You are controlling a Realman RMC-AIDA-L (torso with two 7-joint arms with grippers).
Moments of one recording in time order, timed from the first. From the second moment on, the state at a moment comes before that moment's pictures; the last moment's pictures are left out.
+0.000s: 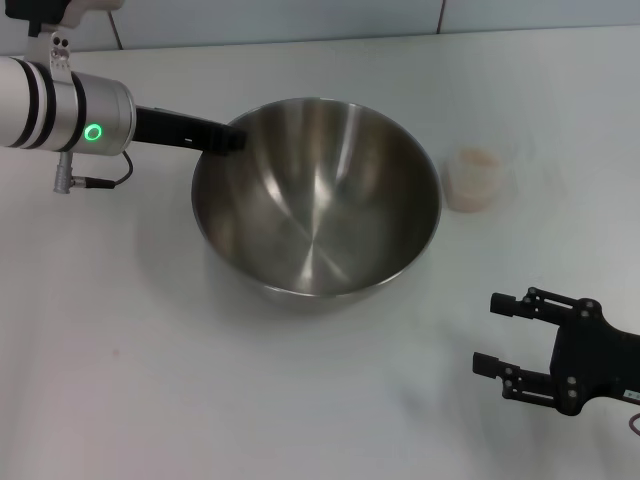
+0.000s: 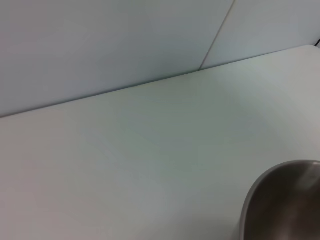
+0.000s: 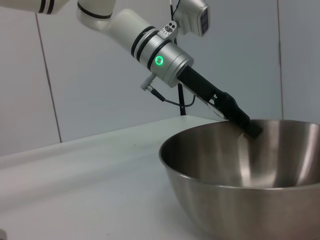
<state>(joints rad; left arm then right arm) -0.80 -2.07 1.04 0.70 2.26 1.04 -2.23 0.27 2.07 -0.44 -0.43 -2.10 -1.71 0.79</state>
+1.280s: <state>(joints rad) -0.39 -2.06 0.88 1.13 1.62 1.36 -1.71 0.27 2.07 -0.43 -0.43 -2.10 -1.71 0.79</state>
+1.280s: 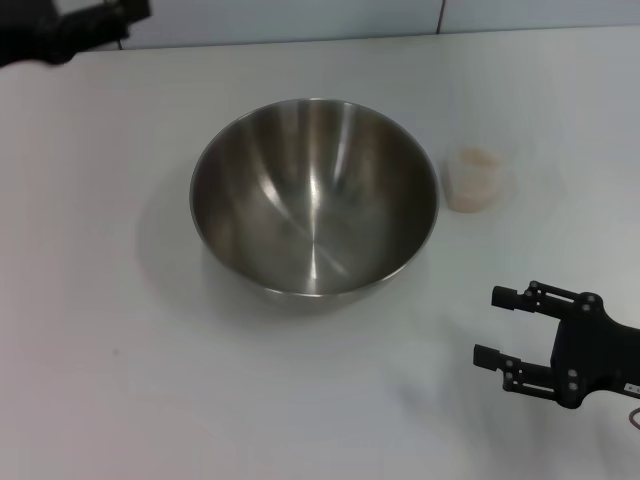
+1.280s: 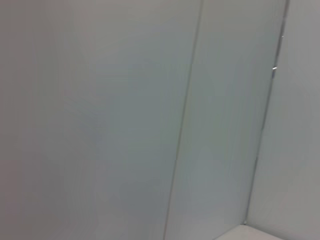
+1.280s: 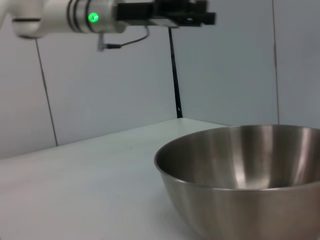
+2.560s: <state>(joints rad) -0.21 -1.98 0.68 0.51 1.85 1.83 -0.85 0.27 2.07 -0.43 -0.45 -2.10 -1.71 0.79</state>
